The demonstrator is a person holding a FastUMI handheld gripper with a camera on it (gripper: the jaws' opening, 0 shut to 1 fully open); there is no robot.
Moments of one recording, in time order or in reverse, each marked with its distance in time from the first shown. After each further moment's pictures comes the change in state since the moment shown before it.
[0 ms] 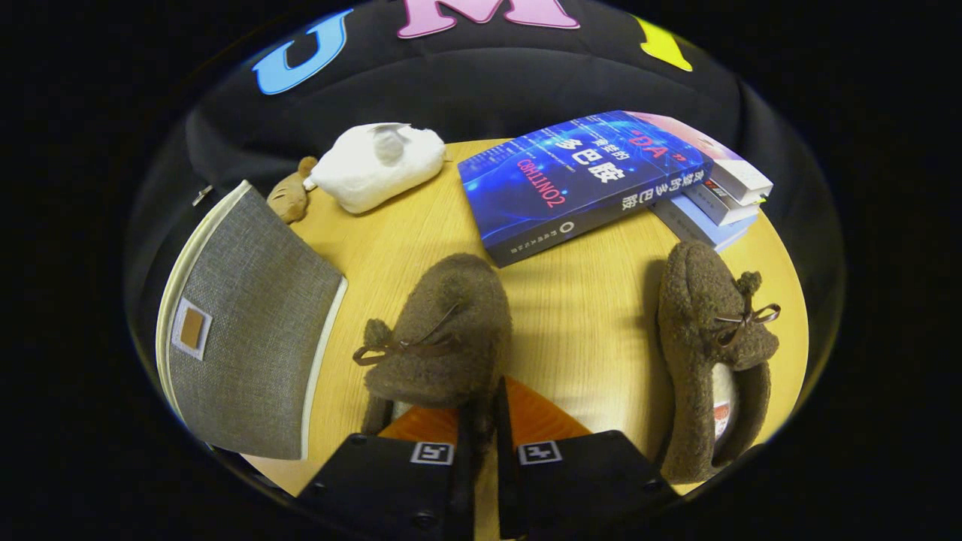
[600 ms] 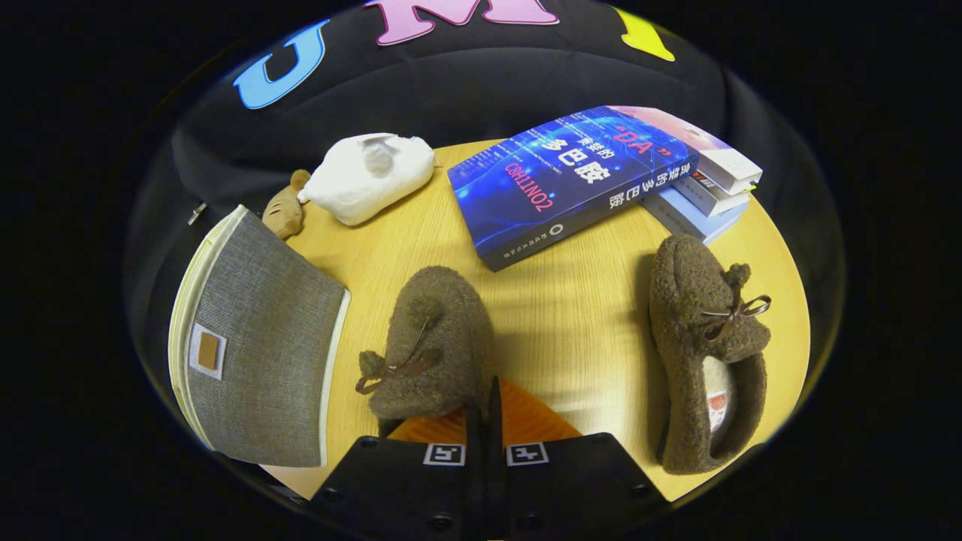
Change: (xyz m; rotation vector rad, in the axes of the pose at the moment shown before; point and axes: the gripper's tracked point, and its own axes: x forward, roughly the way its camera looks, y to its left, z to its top) arm -0.015 0.007 0.009 0.018 -0.002 0.009
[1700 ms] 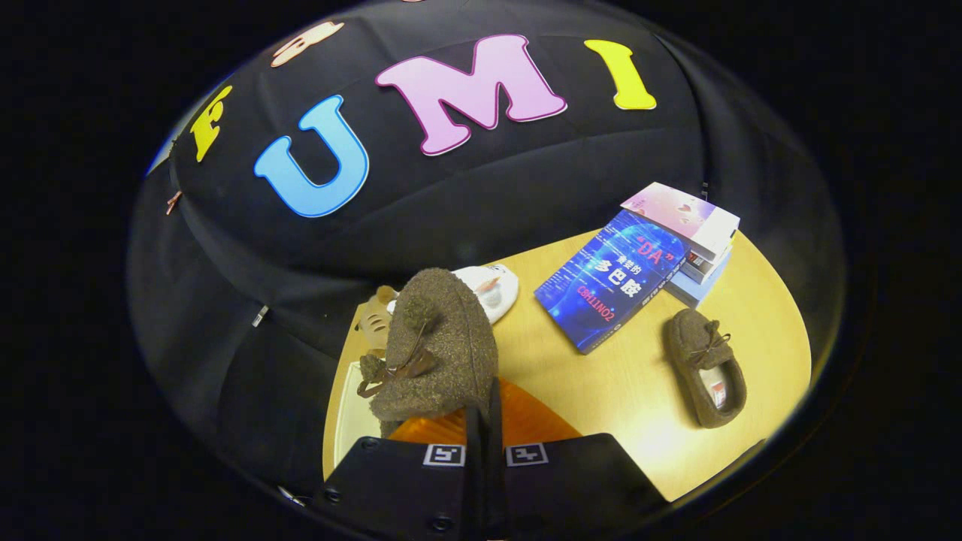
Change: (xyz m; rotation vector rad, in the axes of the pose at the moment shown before) arm -0.153 0.139 0.131 0.227 -0.256 0.124
